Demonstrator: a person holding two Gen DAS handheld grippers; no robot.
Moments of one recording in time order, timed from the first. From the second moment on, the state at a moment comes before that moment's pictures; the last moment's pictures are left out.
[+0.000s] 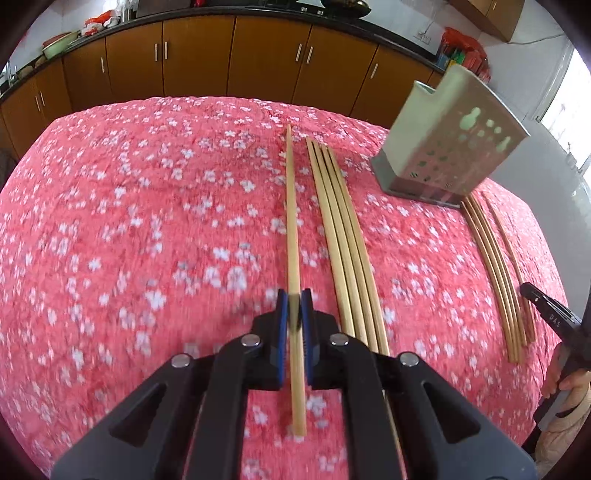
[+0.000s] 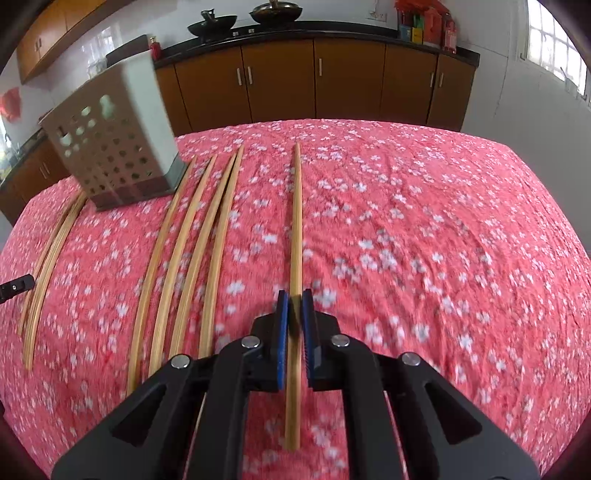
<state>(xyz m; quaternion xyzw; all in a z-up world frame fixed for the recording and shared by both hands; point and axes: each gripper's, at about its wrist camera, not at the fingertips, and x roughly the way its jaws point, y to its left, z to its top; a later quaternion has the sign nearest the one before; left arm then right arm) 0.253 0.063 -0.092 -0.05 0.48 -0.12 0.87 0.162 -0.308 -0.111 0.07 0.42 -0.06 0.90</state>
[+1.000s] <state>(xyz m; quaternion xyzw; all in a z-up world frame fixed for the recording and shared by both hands) 0.213 0.041 -0.104 0.00 0.44 -0.08 0.89 0.120 -0.301 -0.108 0.07 0.41 -0.05 0.91</state>
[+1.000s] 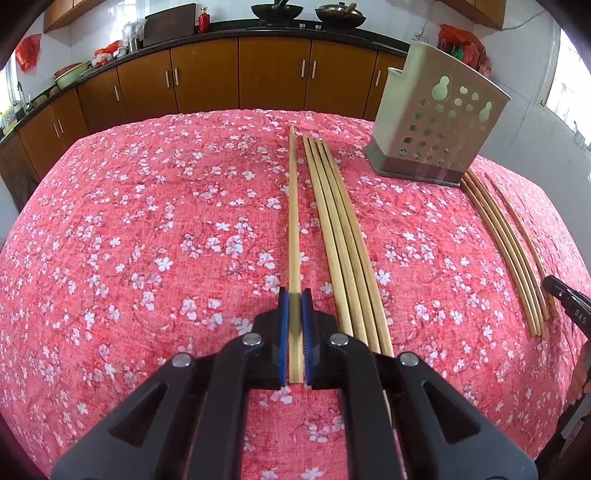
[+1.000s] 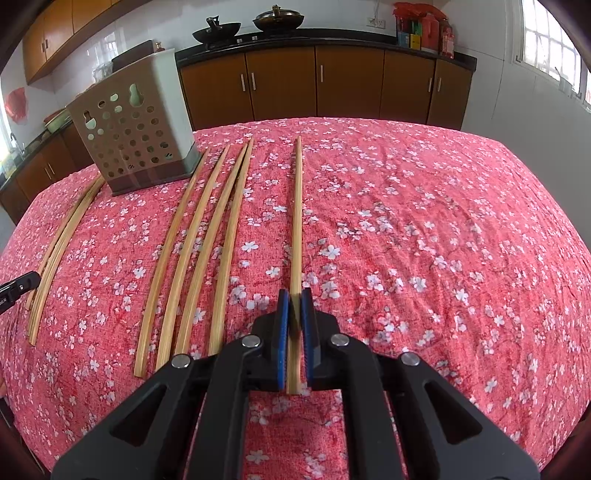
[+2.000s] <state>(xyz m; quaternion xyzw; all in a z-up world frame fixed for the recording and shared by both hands) 0.206 0.082 0.080 -0.06 0.23 -0.08 0.97 0.106 -0.318 0.058 0.10 0.16 -0.05 0.98</state>
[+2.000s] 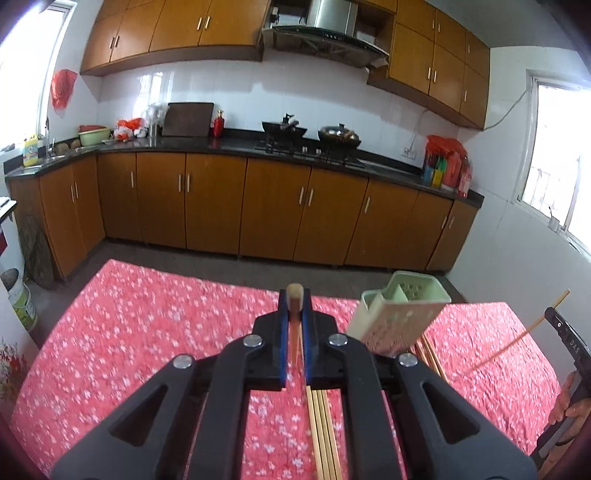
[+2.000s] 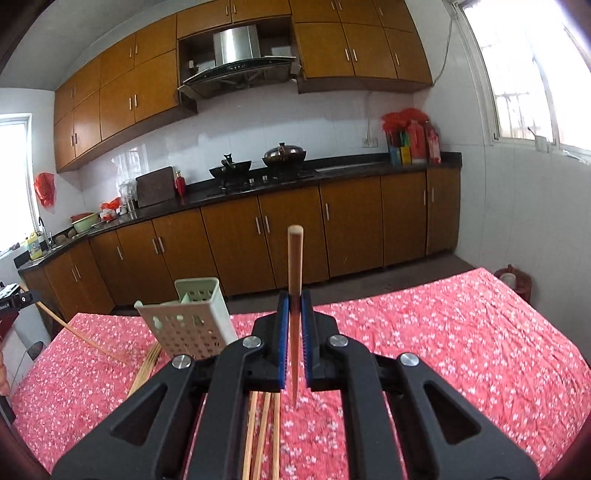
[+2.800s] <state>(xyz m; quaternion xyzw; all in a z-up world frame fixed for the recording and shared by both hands) 0.227 0.030 0.260 -0.11 0.08 -0.12 0.98 0.150 -0.282 0.170 0.14 0.02 0.03 0.99</state>
